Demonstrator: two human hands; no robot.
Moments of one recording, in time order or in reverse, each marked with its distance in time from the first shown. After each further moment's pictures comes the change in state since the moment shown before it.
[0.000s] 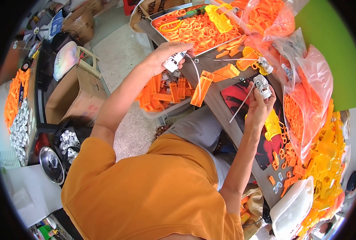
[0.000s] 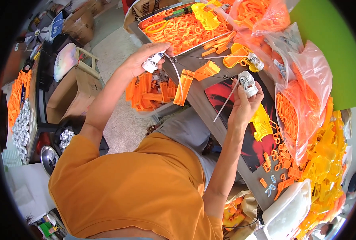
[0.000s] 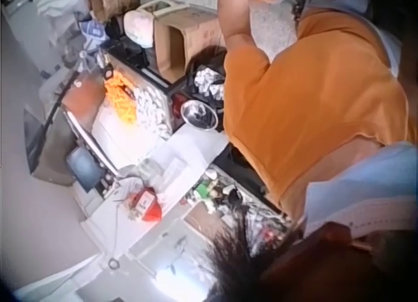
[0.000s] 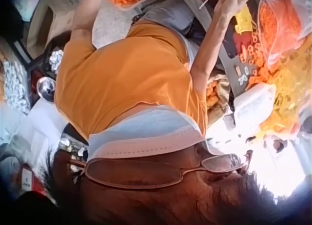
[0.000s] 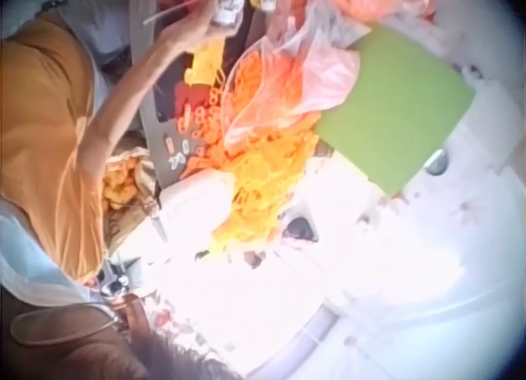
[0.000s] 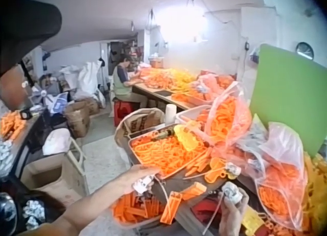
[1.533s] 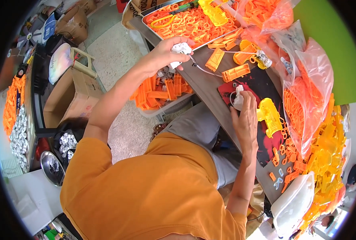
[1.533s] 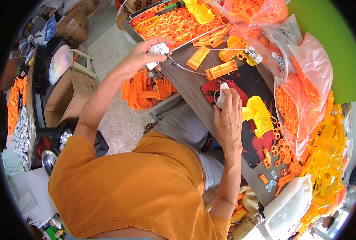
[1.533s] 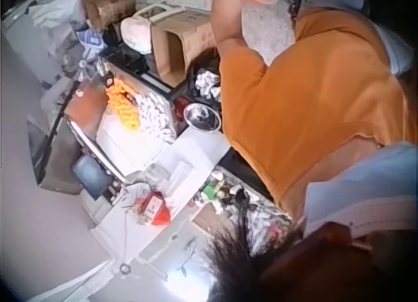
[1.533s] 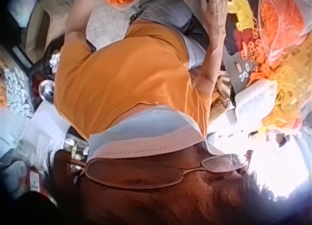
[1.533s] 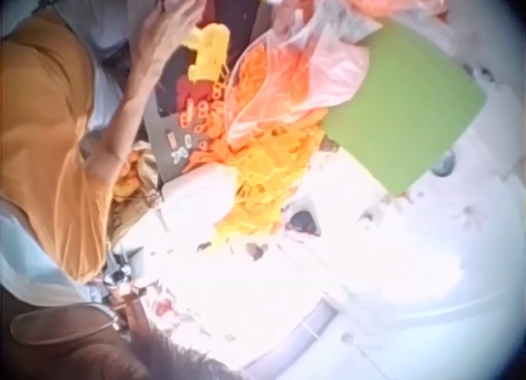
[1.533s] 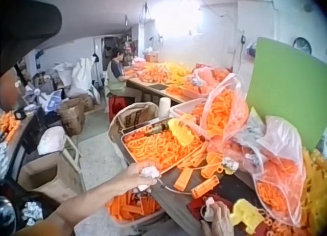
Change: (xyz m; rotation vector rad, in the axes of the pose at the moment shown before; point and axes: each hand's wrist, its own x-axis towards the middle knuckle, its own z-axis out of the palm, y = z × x) left_hand -0.007 0.002 0.017 0.407 -0.079 0.136; right_hand -0.048 -0.024 -0.007 -1.472 -0.534 -0.470
